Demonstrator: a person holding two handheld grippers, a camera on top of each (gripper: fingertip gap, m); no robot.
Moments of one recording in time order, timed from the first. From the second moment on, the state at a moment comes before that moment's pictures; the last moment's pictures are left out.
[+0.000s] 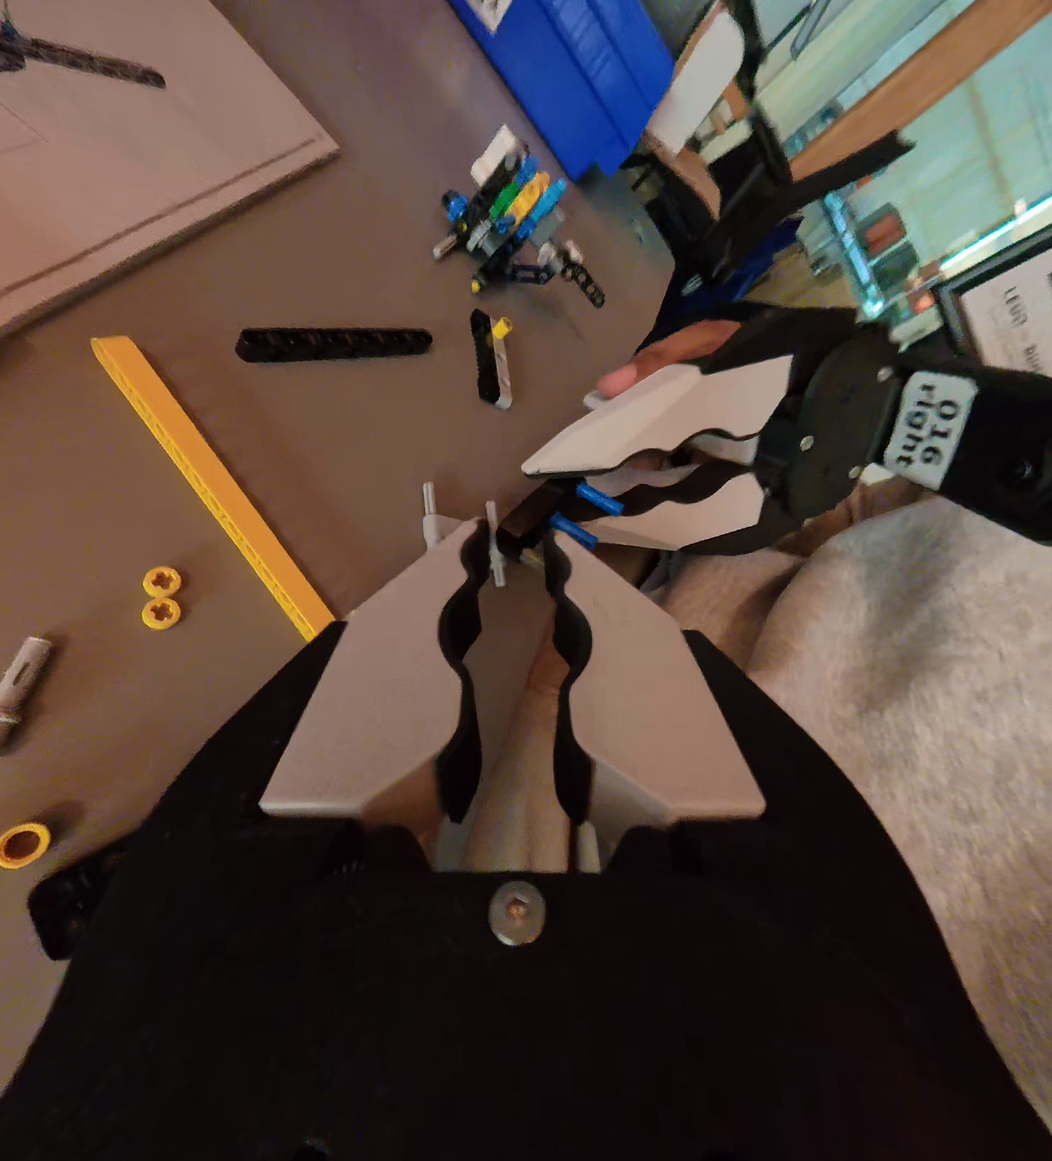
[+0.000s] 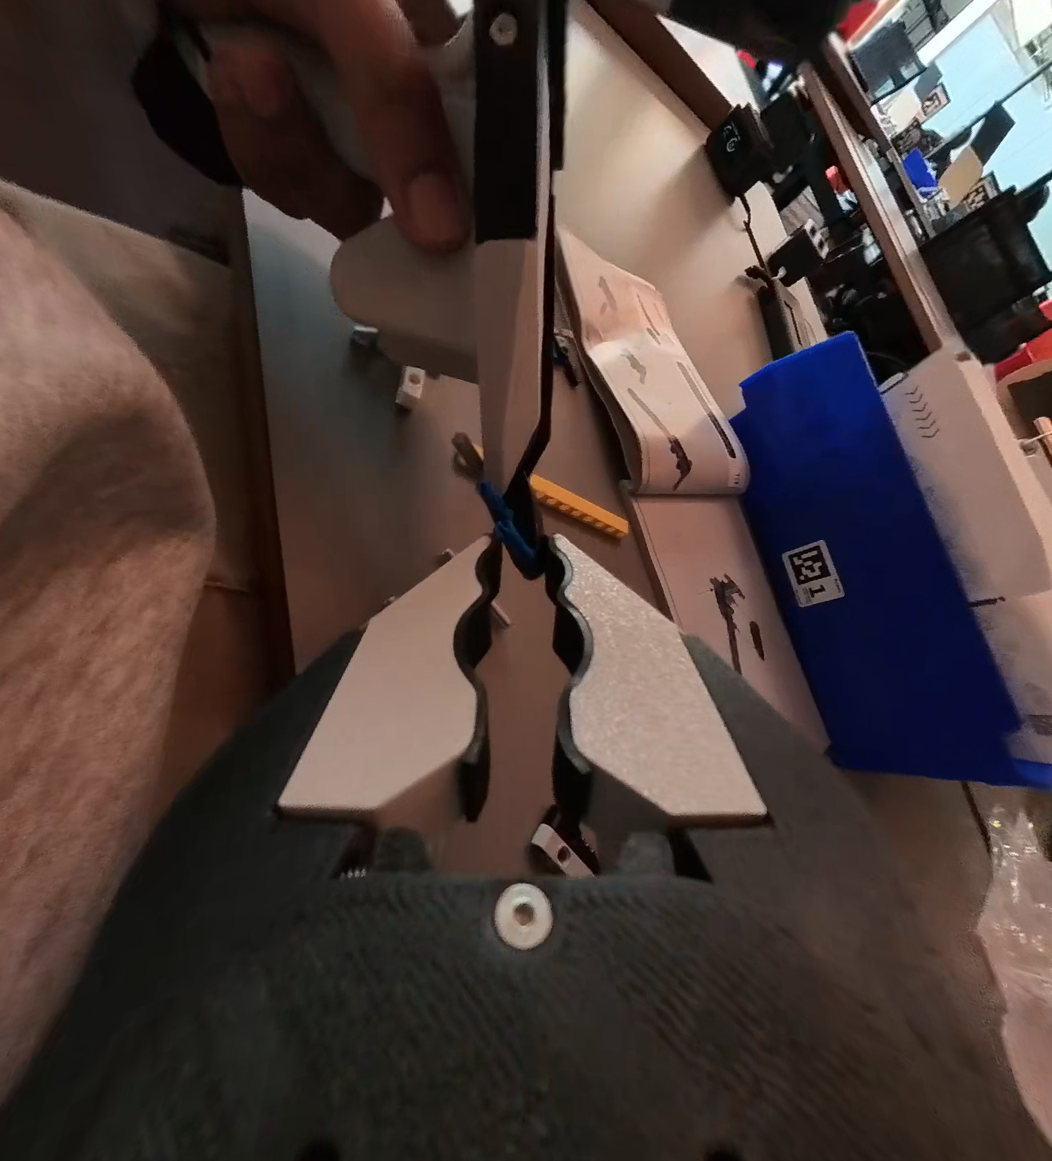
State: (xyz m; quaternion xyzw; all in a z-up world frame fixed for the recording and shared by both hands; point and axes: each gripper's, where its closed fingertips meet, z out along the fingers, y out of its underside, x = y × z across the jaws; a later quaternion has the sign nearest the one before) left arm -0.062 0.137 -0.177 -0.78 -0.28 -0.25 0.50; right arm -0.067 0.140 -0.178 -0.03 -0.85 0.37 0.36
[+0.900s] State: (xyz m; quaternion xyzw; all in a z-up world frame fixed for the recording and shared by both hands) left arm -0.071 0.144 -0.098 -0.61 -0.22 -0.24 0.72; right arm -0.072 0.135 -0.110 -0.32 -0.62 0.71 -0.06
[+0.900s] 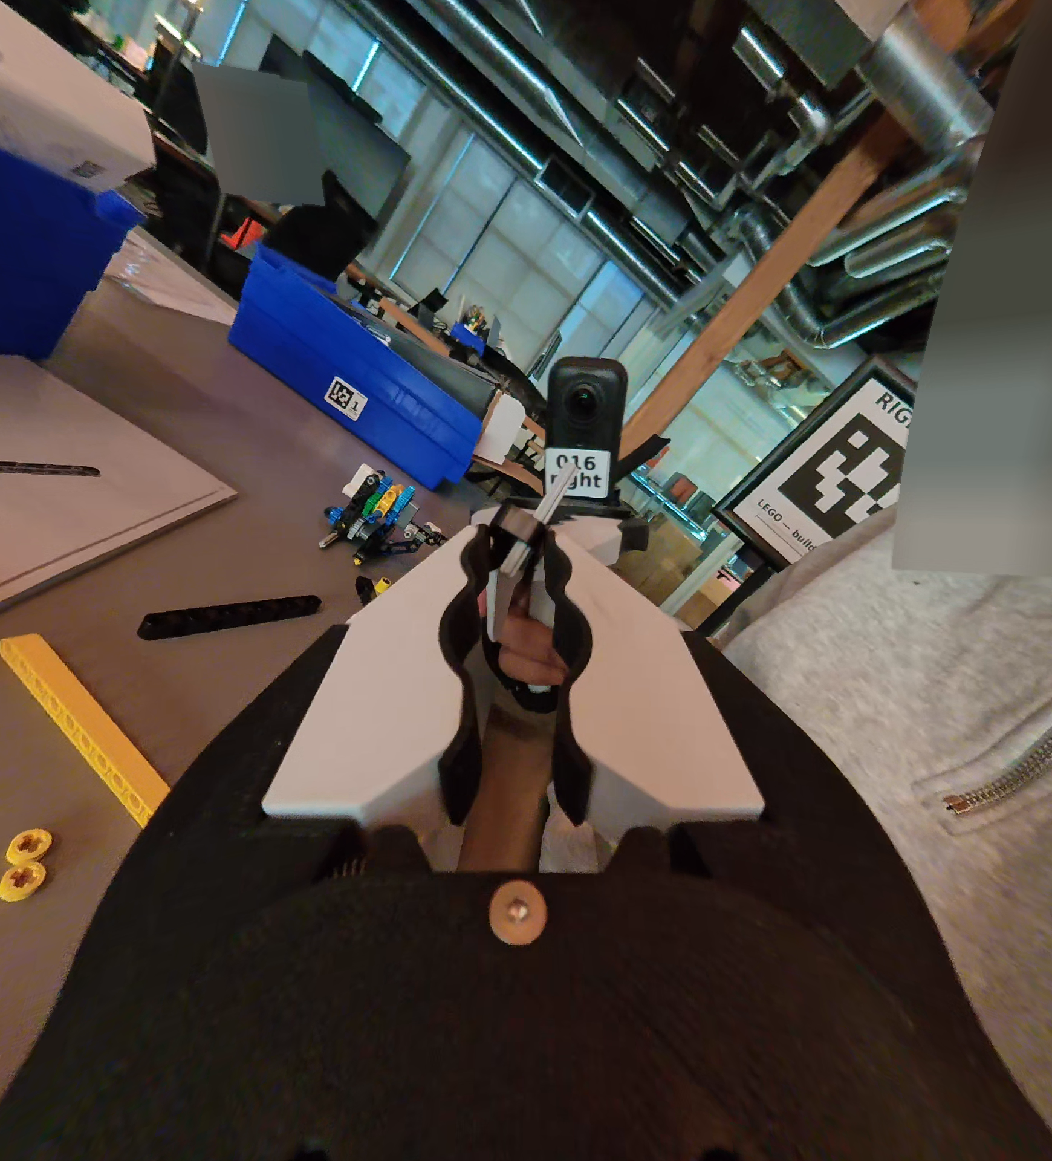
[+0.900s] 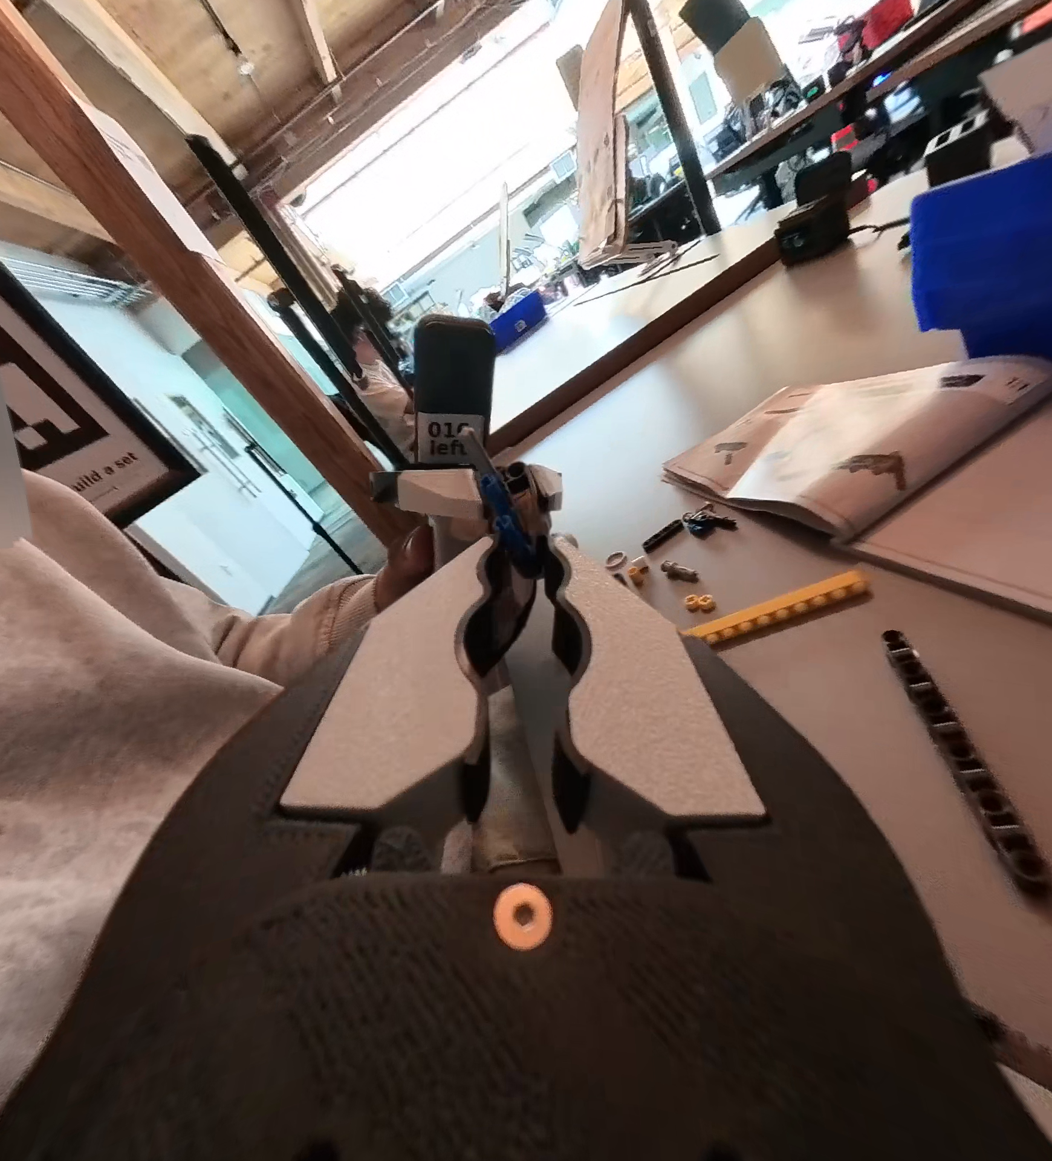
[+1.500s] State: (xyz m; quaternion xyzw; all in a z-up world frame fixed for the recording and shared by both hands) left arm -0.075 0.143 -0.102 -0.59 -0.24 -0.27 0.72; right arm -0.068 0.127 -0.115 -0.33 -0.59 0.72 -0.15
